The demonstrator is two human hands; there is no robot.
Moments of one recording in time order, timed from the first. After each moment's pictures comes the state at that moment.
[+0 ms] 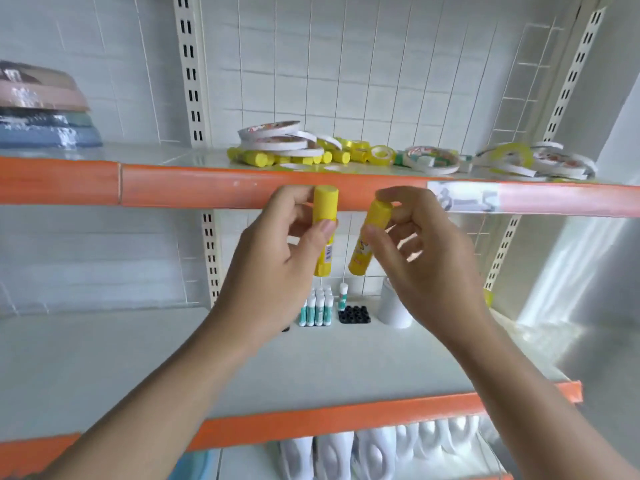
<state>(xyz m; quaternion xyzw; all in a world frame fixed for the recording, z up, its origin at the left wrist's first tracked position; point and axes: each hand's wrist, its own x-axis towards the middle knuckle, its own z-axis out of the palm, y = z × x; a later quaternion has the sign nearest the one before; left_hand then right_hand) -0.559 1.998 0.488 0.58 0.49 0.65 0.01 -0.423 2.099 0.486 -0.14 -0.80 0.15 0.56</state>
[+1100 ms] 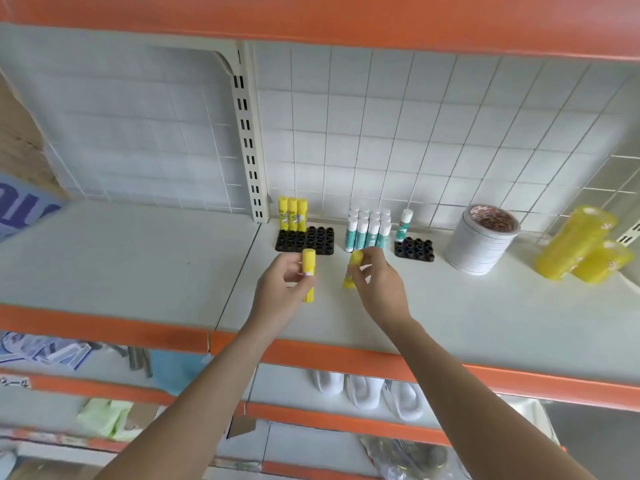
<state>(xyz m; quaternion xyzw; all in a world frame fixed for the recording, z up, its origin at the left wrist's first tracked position) -0.643 2.070 0.239 0.28 0.73 0.60 0.14 -0.541 2.219 0.216 -0.31 -0.85 0.33 0.27</state>
